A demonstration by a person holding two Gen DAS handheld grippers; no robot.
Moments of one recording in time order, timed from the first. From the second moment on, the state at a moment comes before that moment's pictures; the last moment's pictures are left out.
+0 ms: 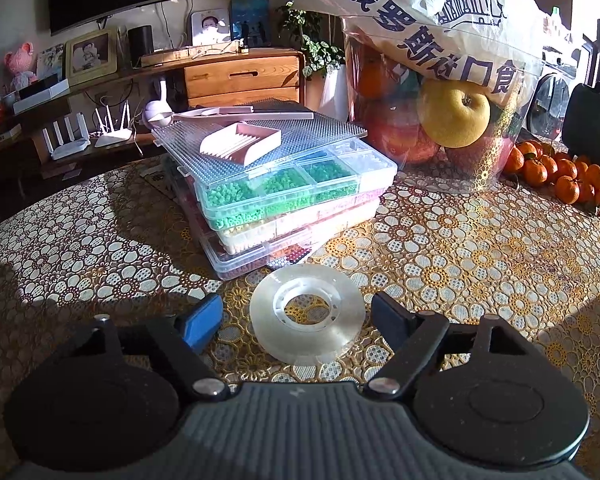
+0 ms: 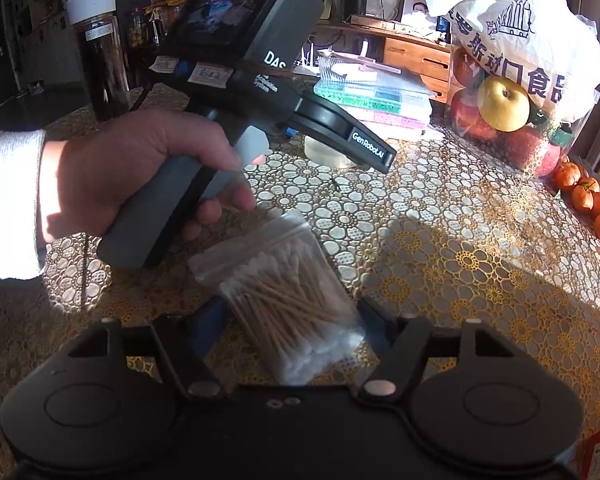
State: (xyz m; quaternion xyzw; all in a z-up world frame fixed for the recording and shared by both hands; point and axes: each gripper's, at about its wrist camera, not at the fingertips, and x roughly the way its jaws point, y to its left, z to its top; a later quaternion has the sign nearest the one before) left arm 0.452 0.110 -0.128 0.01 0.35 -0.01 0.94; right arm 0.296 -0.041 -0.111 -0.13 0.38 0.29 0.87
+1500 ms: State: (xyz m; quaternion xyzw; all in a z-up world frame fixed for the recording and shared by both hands) left arm 0.286 0.065 -0.012 0.02 0.36 -0.05 0.93; right arm 0.191 -0.097 -0.028 -0.10 0.36 0.23 0.90
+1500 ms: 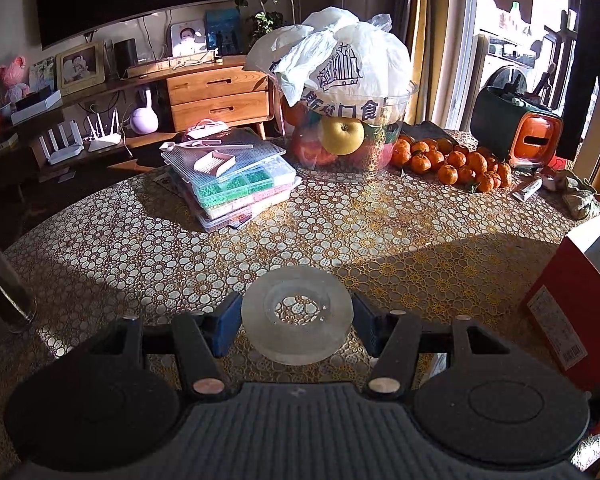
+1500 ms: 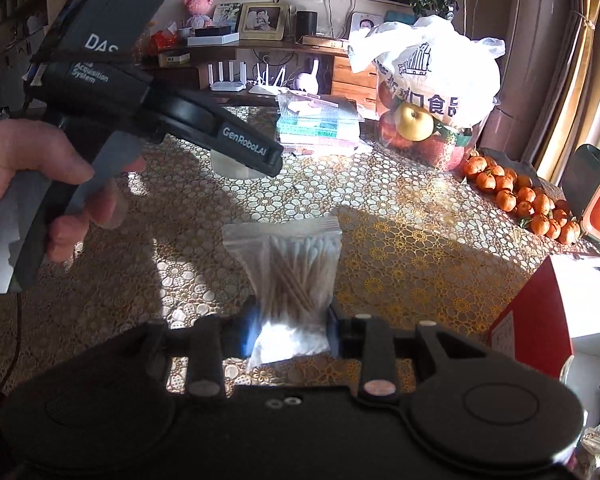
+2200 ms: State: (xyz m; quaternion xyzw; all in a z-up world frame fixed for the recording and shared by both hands) left arm 0.157 -0.005 0.065 0.02 0.34 -0.13 0.93; right arm 0.107 -0.166 0.037 -0.09 0.34 0.19 0.92
